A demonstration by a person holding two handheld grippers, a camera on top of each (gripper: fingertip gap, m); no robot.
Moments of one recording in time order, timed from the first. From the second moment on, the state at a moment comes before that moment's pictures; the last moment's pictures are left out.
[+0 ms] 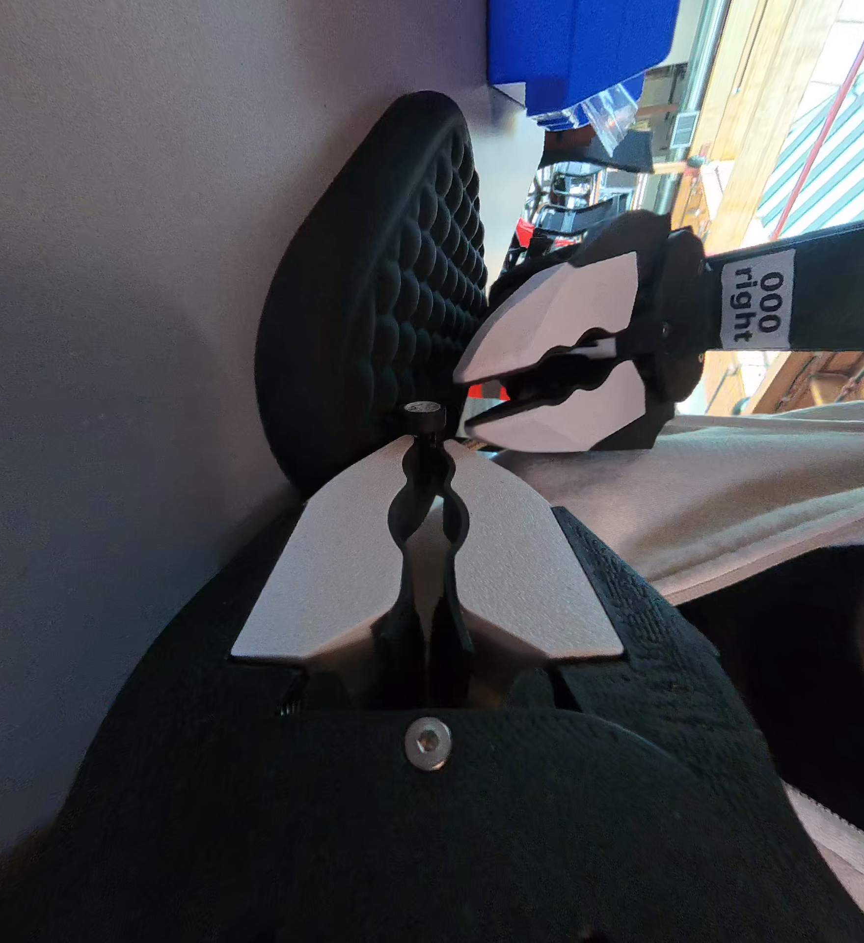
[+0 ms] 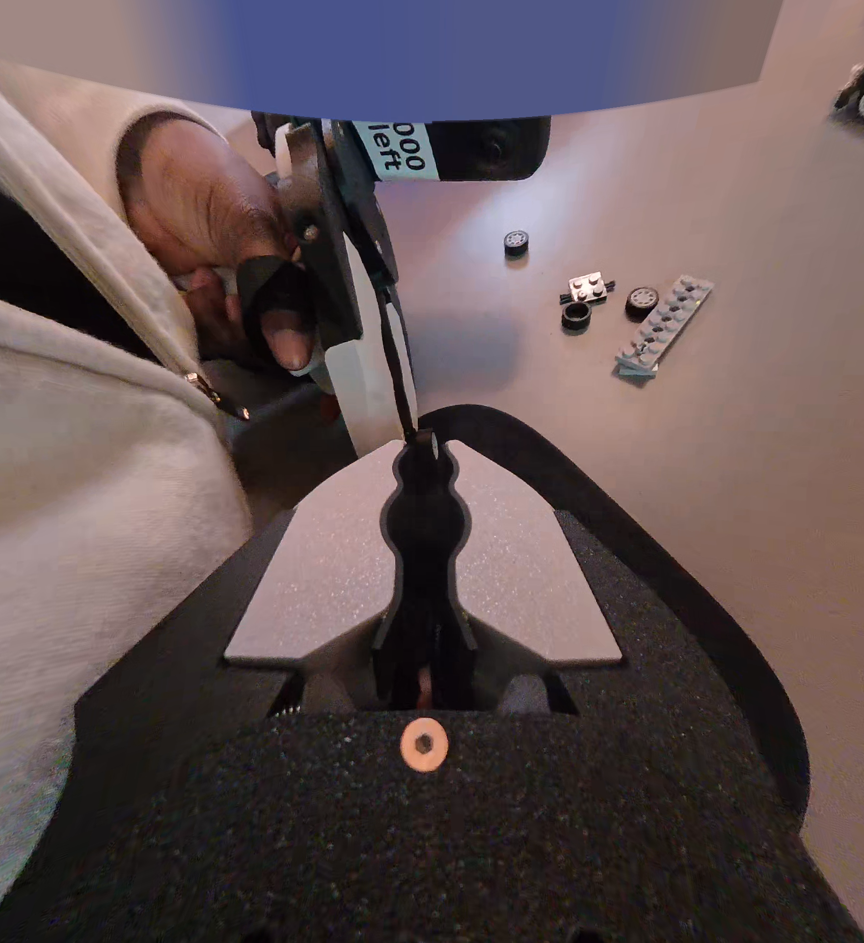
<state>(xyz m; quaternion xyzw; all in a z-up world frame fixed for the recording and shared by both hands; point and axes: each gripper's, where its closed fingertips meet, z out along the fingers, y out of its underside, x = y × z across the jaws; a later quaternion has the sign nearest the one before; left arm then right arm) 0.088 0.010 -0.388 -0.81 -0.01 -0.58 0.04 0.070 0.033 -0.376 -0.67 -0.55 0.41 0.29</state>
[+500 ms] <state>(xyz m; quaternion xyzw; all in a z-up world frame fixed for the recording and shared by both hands) 0.090 0.014 -0.385 -0.77 -0.06 -0.64 0.01 0.064 0.032 -0.386 -0.65 -0.60 0.45 0.14</state>
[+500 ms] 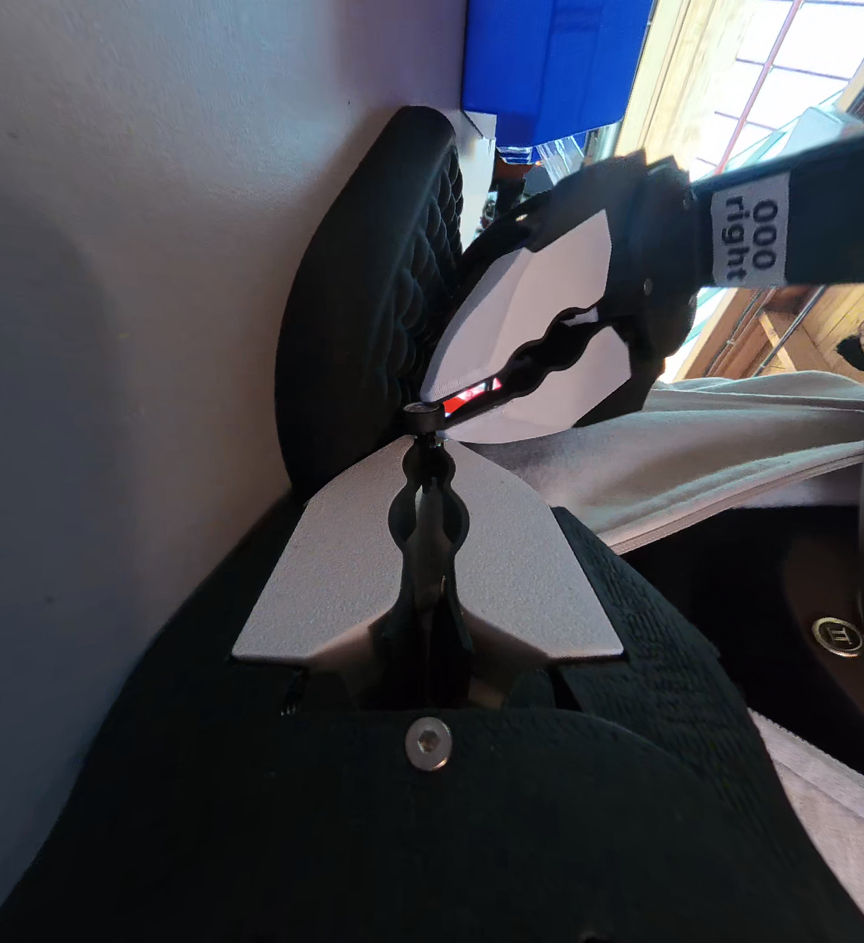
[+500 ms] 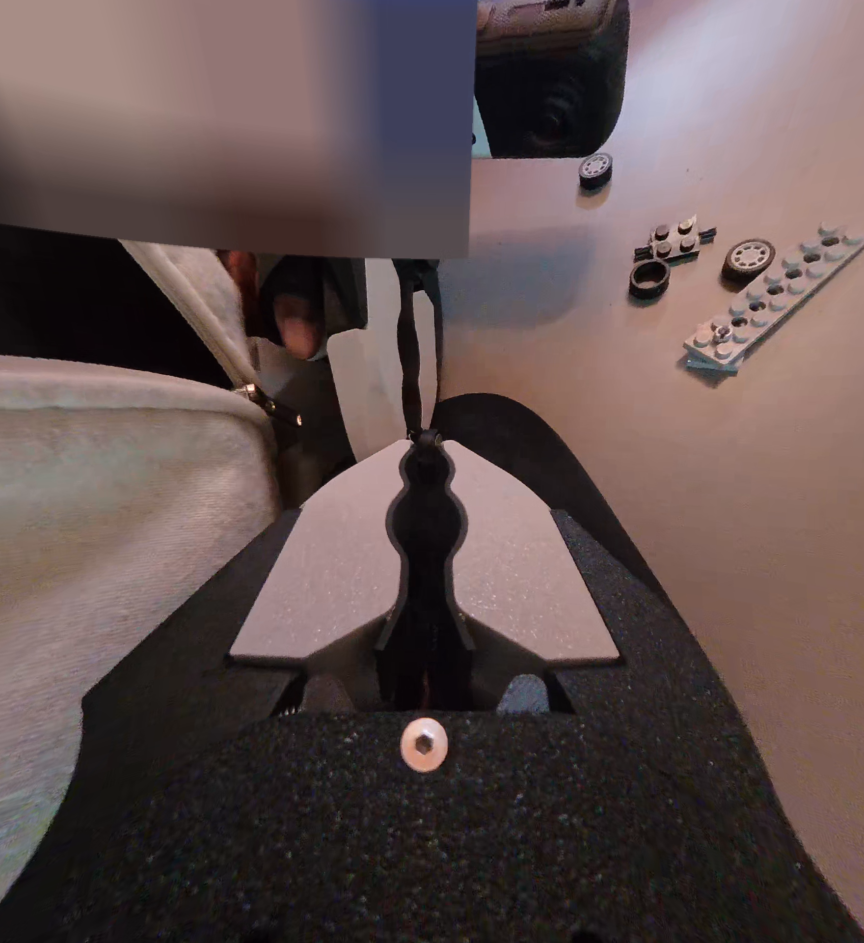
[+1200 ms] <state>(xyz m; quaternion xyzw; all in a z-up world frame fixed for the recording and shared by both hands) 0.082 0.015 -0.393 -0.80 -0.04 -0.60 0.07 0.058 0.040 -0.394 -0.69 -0.57 0.38 0.23</state>
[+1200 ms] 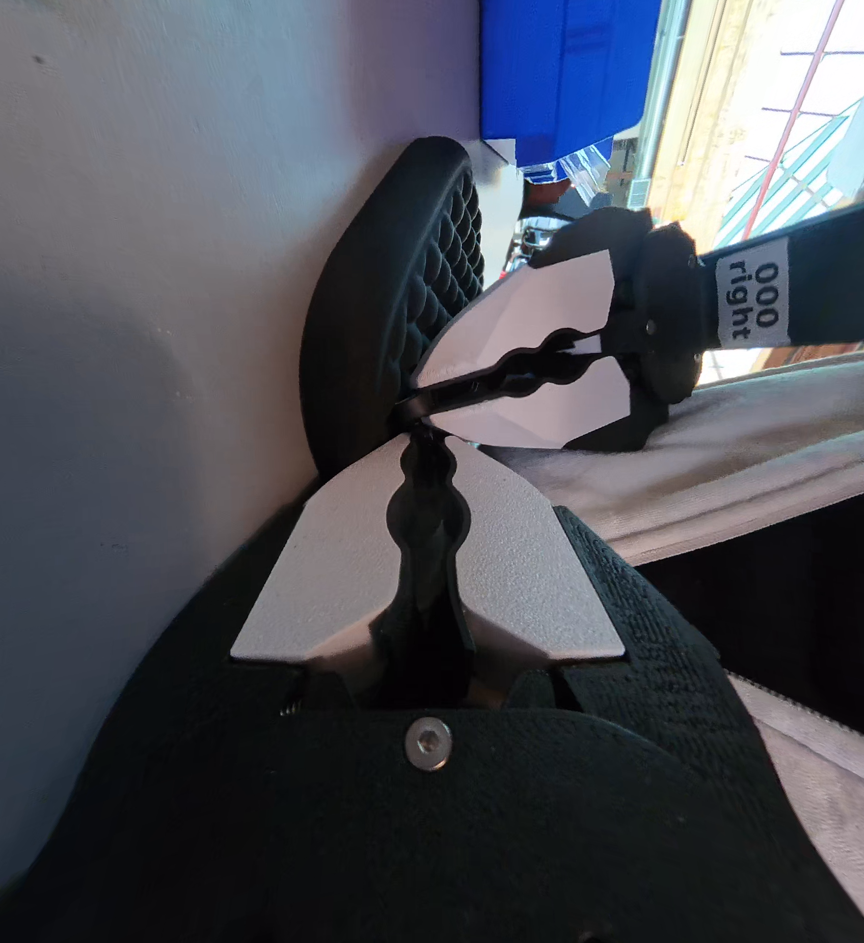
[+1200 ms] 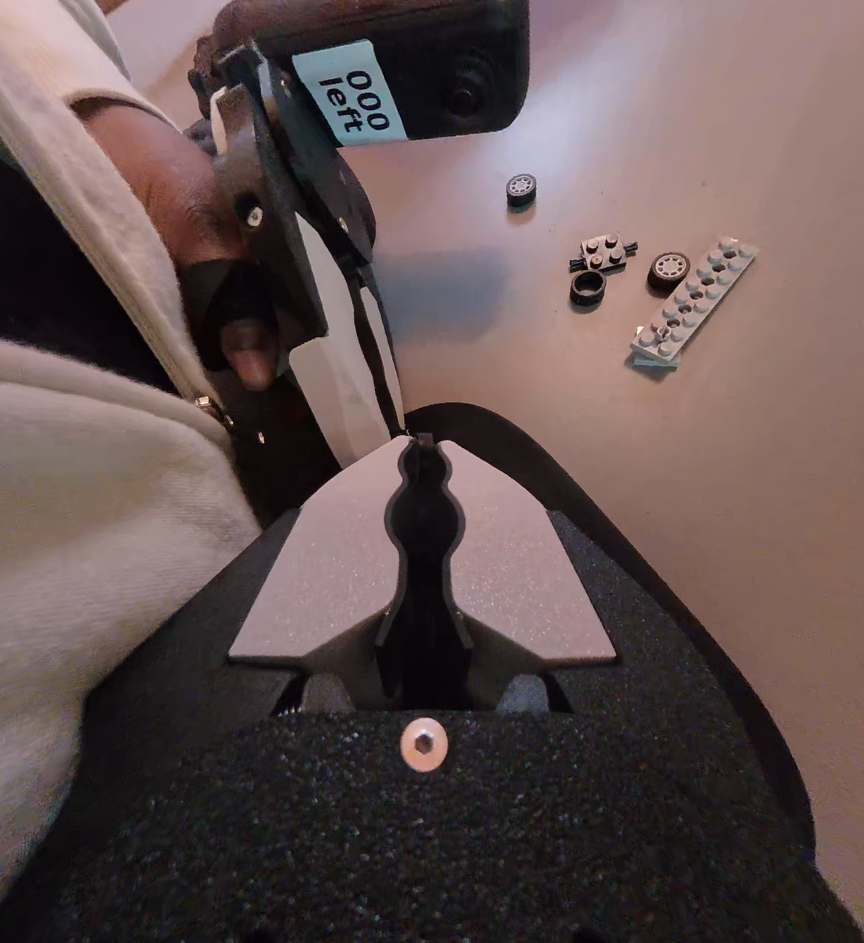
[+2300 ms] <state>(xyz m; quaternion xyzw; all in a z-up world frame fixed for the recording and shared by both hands) 0.089 0.020 -0.383 -0.83 0.13 -0.47 0.29 0.064 0.057 -0.362 -0.70 -0.45 0.49 0.25</state>
